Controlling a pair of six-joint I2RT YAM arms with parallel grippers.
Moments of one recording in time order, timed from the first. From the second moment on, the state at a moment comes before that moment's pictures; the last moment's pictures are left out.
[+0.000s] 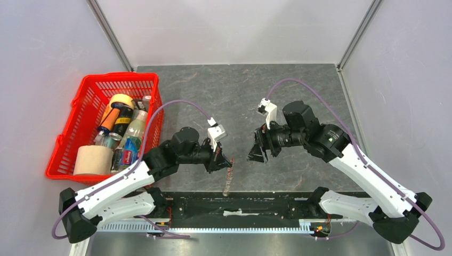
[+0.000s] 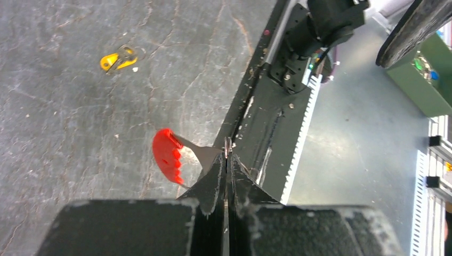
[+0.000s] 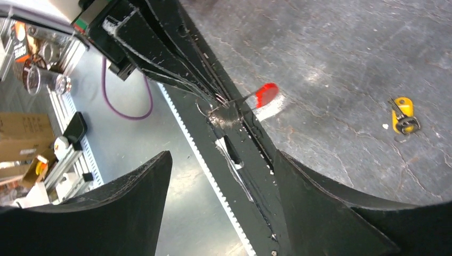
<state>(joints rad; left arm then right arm) -0.92 0.91 0.75 -0.31 0.38 -0.26 0.75 1.03 1.18 -0.79 -0.49 0.31</state>
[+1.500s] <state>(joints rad) -0.92 0.81 0.79 -0.13 0.73 -0.42 1.01 1.07 1.26 -0.71 -0.56 0.19</state>
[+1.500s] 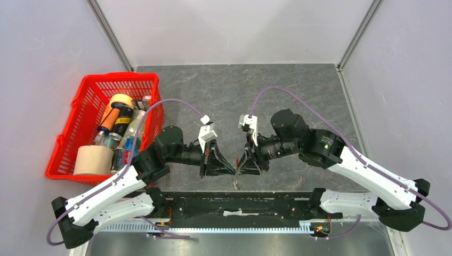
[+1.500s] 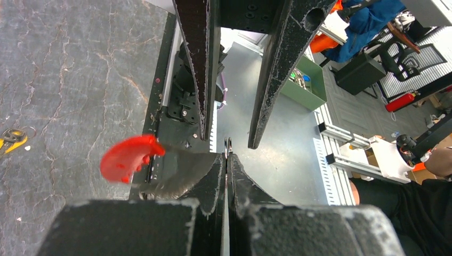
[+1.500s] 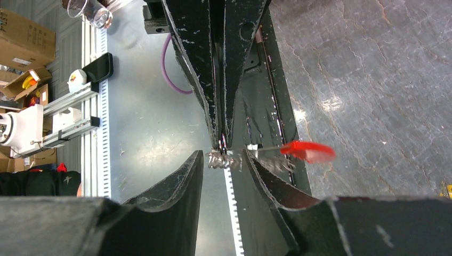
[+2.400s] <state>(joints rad) -0.92 0.79 0.79 -0.12 0.74 -0.43 1.04 1.07 1.27 -0.68 -0.56 0.21</state>
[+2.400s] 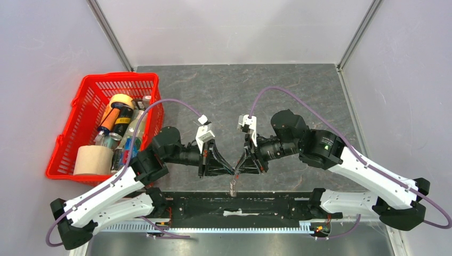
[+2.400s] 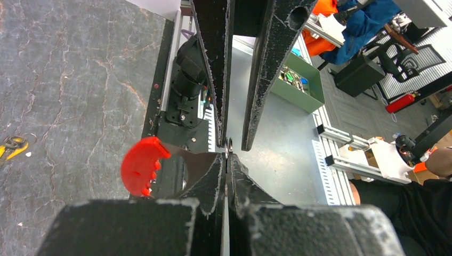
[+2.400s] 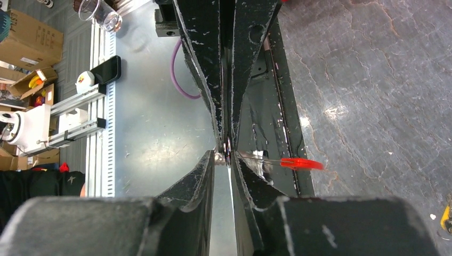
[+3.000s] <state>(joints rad) -0.93 0.77 0.79 -0.11 0.76 -0.44 1.06 1.06 1.27 -0.66 -0.56 0.22</state>
